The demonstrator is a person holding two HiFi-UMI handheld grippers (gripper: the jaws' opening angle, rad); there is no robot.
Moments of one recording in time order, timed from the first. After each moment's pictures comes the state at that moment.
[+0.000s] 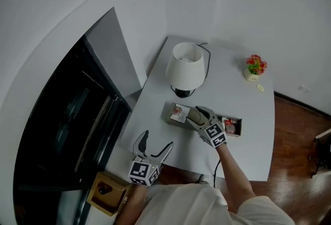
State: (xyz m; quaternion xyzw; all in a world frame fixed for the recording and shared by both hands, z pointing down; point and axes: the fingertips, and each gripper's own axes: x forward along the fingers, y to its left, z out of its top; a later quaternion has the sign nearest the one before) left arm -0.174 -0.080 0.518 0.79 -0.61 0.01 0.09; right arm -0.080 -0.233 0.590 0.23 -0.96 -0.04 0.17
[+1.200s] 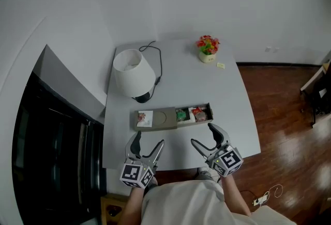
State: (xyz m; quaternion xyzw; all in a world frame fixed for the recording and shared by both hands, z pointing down) left arm -0.069 -0.122 0.491 0.86 -0.50 0.00 0.09; right arm 0.118 -0.116 0.505 0.43 -0.90 0.06 0.03
